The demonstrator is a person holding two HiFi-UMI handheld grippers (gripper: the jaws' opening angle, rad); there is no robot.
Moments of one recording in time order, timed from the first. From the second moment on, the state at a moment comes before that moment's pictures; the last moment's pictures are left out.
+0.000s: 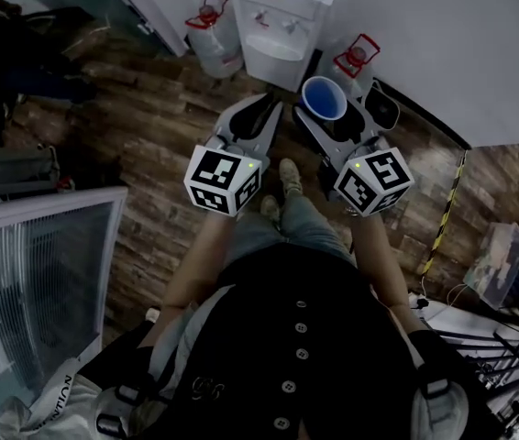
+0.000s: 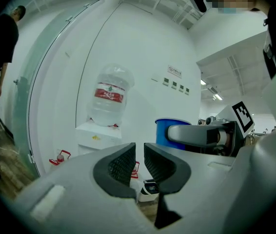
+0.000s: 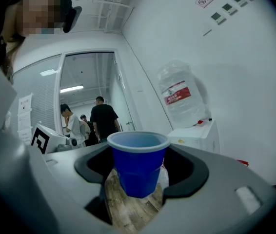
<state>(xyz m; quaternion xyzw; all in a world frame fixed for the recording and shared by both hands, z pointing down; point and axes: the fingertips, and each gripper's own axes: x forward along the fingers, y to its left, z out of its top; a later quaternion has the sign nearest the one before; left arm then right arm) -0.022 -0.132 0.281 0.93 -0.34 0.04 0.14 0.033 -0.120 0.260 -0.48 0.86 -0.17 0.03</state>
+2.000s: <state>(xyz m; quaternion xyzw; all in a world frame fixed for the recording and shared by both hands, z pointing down) -0.008 -0.340 0.521 0.87 -0.44 0.07 0.19 0.045 -0.357 0.539 -0.41 0.90 -0.17 -0.04</state>
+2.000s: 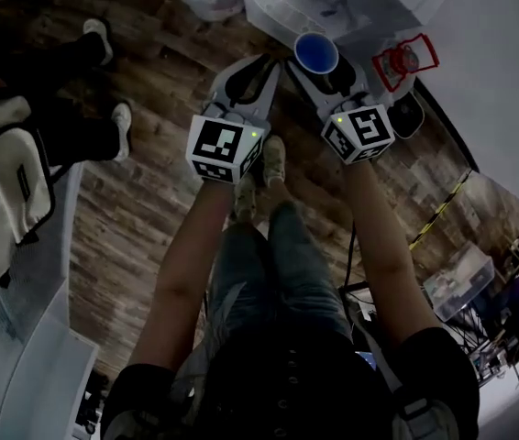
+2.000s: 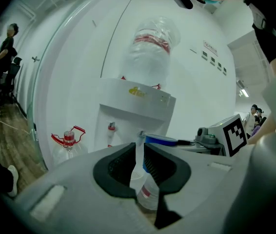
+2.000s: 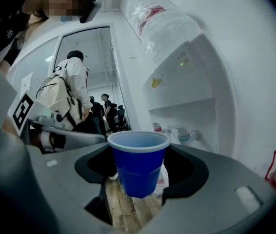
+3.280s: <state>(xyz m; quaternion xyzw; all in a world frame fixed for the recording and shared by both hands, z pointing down) -0.003 -0.422 0.645 0.86 -0.47 0.07 0.19 0.063 -0.437 0.678 -0.49 0.85 -0.18 -0.07</state>
